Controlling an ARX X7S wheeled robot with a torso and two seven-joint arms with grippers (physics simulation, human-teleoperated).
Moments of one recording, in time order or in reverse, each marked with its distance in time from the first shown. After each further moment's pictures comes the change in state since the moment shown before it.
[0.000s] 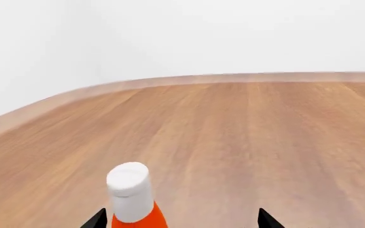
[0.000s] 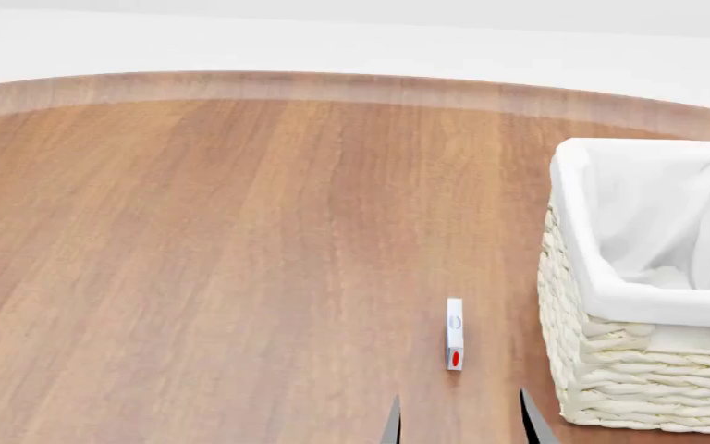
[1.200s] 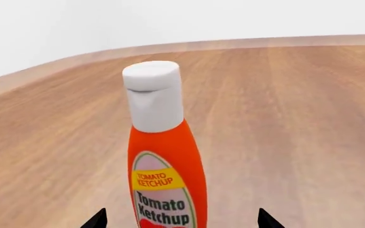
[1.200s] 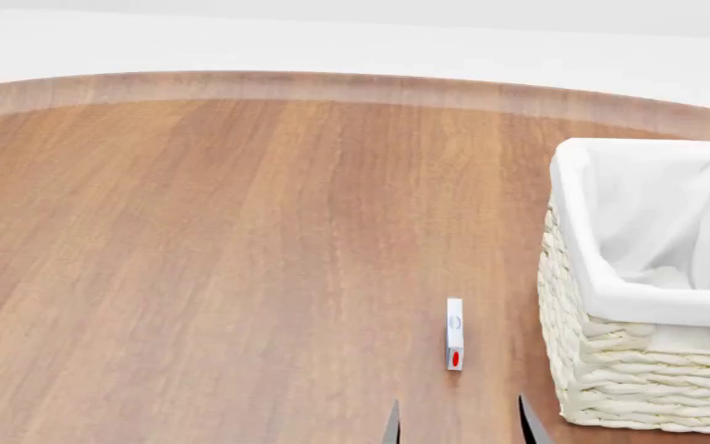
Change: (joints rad) left arm -0.266 0.046 0.014 -0.627 -0.041 0.268 0.165; right arm -0.003 0.020 -0.019 0.008 0.019 -0.014 0.023
